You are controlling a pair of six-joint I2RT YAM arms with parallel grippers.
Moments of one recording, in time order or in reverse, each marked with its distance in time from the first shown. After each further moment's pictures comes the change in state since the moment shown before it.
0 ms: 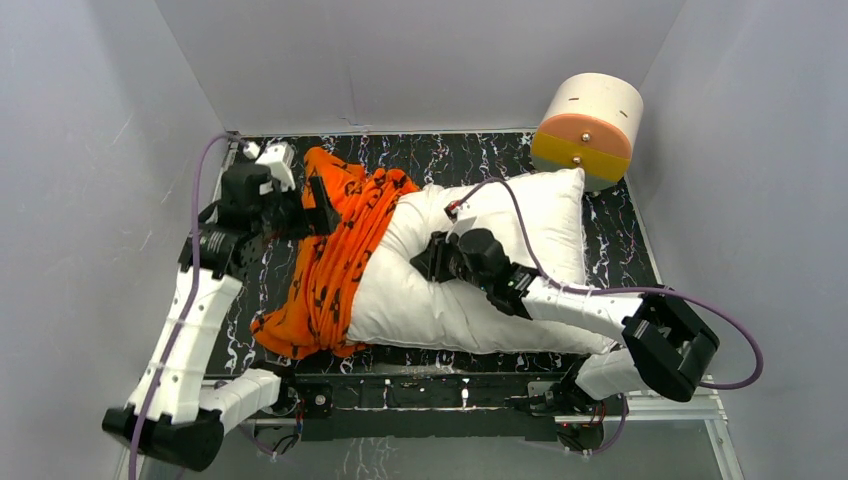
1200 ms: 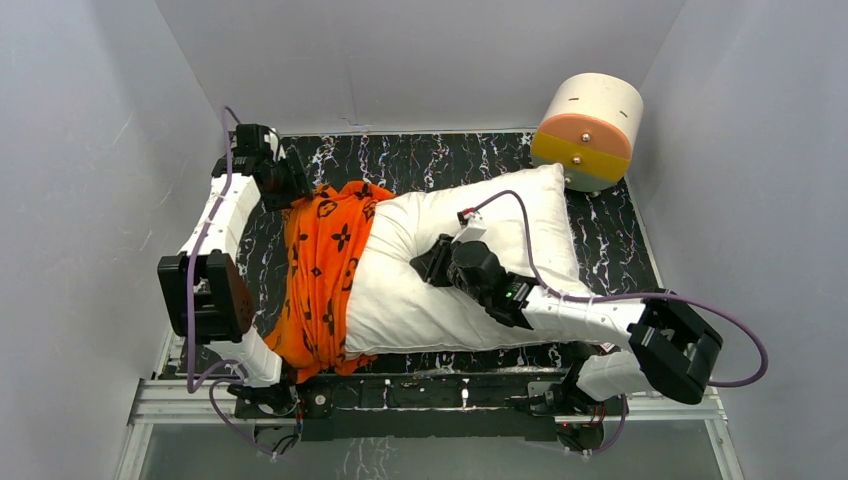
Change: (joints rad) left arm 0.283 0.680 0.219 0.158 0.040 0.037; right arm 0.106 -0.039 -0.091 0.100 0.212 0.294
